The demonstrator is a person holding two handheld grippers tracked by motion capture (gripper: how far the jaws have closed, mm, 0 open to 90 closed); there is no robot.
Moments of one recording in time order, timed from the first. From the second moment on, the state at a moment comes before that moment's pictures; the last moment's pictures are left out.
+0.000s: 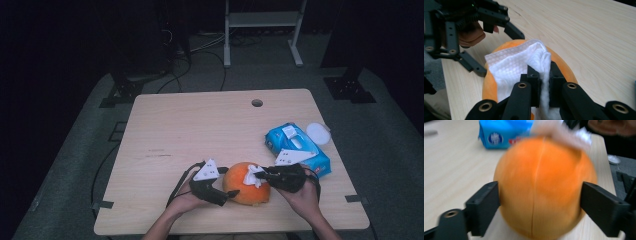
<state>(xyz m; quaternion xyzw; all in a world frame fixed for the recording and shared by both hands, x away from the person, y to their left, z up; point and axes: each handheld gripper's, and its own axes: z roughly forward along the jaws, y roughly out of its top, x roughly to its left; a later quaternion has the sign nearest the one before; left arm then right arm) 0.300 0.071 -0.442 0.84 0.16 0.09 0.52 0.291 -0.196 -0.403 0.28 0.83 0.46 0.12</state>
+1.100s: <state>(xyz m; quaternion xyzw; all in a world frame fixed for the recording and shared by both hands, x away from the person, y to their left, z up) 0.309 0.084 -0.442 0.83 0.17 0.08 0.52 0.286 -0.198 -0.407 0.27 0.84 0.45 0.12</state>
